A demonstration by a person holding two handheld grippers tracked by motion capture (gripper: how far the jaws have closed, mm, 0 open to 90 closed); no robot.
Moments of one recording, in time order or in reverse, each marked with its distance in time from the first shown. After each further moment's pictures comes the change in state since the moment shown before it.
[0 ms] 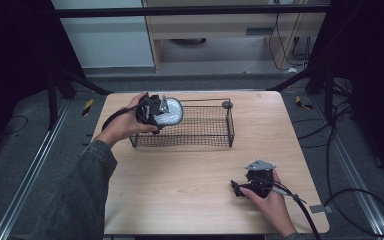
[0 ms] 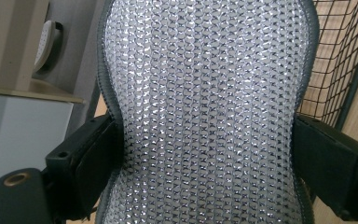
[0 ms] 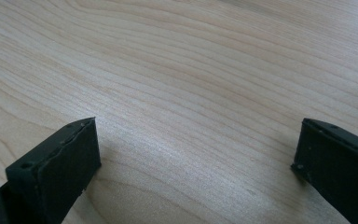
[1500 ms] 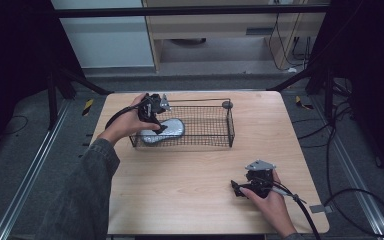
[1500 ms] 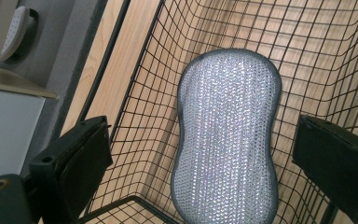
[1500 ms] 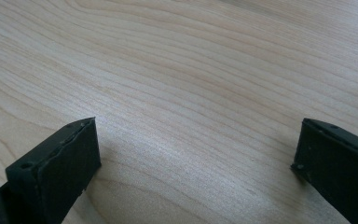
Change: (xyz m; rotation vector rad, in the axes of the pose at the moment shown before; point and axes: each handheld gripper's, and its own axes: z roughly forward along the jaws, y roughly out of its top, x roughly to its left) left arm 0.008 -0.003 0.018 -0.021 -0.076 -0.084; right arm 0.000 0.000 0.000 -0.002 -0.002 0.000
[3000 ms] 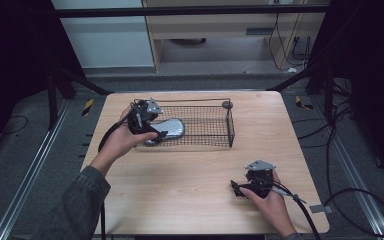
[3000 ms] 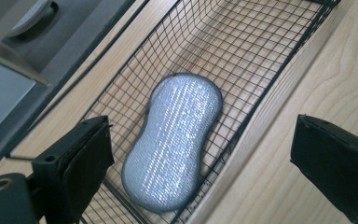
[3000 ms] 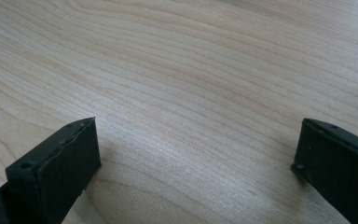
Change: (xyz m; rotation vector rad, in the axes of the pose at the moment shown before) left arm -0.052 -0.015 -0.063 -0.139 0.035 -0.298; right arm 0.001 0.000 0.000 -0.002 0.000 0.003
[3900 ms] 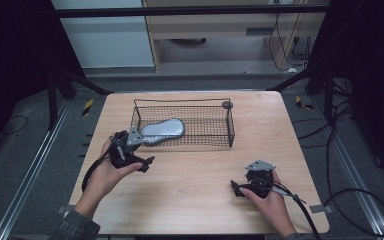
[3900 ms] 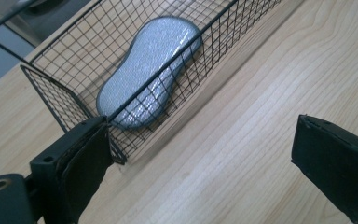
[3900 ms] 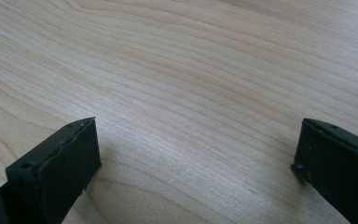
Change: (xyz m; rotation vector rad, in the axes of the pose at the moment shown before) left arm -0.045 -0.077 -0.031 -0.025 0.061 -0.120; right arm 0.000 0.000 0.000 0.000 0.000 0.003
